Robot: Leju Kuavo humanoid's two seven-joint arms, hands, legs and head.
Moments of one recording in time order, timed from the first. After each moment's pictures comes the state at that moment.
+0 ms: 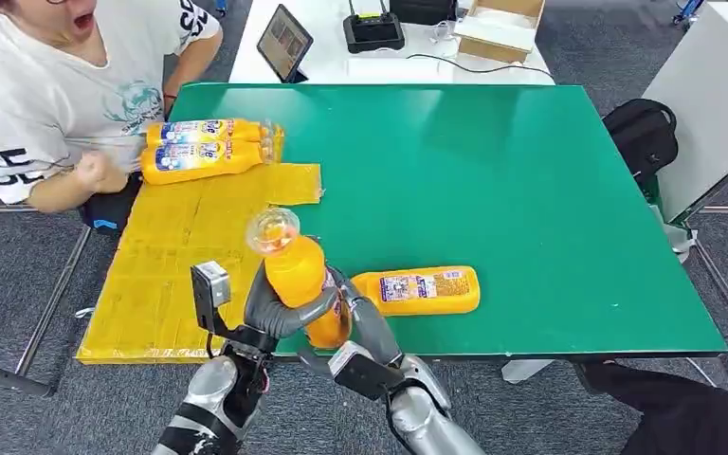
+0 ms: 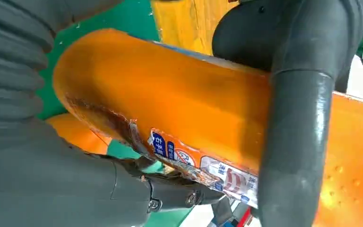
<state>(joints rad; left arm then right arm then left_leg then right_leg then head) -0.22 -0.25 -0.34 -1.19 0.07 -0.12 -0.51 -0.20 0.22 0.43 -1.02 0.38 -0.12 -0.56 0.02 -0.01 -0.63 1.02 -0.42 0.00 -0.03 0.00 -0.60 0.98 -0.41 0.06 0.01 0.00</state>
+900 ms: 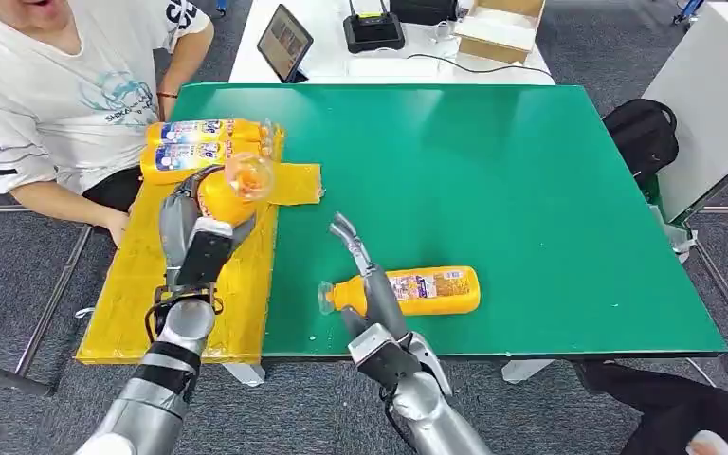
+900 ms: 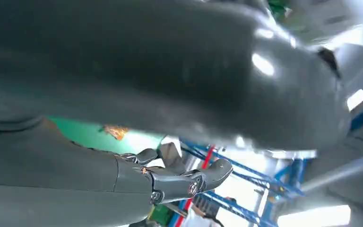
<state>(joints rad) -0.47 -0.18 -0.17 -1.01 -0.66 0.60 -0.57 -0.18 0.23 0.43 -1.28 0.24 -0.19 -0.57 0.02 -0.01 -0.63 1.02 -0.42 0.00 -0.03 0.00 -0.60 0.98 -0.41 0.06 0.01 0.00</state>
